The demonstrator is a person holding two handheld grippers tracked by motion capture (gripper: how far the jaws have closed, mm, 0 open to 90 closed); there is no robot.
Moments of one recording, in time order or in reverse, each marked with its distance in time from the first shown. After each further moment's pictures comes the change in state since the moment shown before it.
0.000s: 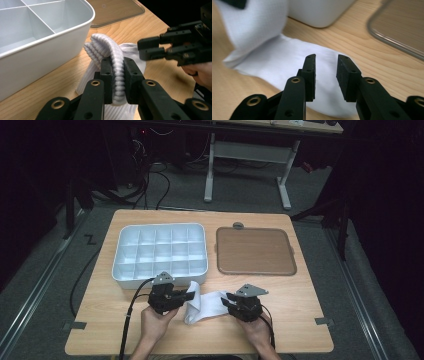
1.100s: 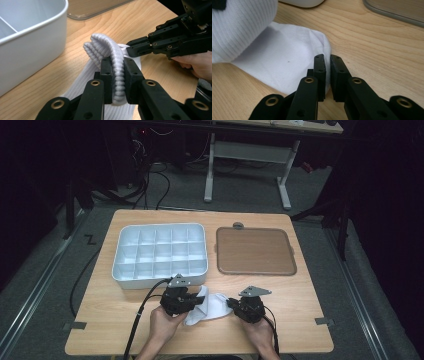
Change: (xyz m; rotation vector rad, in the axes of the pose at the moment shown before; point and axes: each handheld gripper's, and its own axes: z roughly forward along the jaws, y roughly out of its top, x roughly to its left) left arm -0.018 -0.021 0.021 0.088 0.014 0.091; right arm -0.009 -0.018 0.012 0.062 0.039 0.081
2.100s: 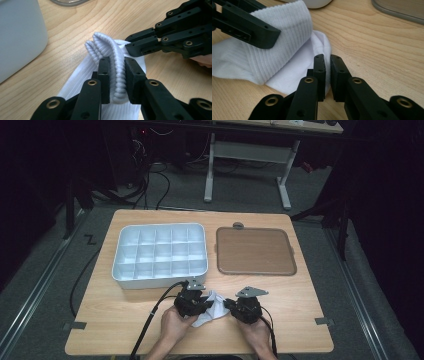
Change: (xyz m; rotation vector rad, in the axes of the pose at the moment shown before) left arm -0.004 -0.024 0.036 0.070 0.059 0.062; right arm 0.007 0.001 0.004 0.005 0.014 0.002
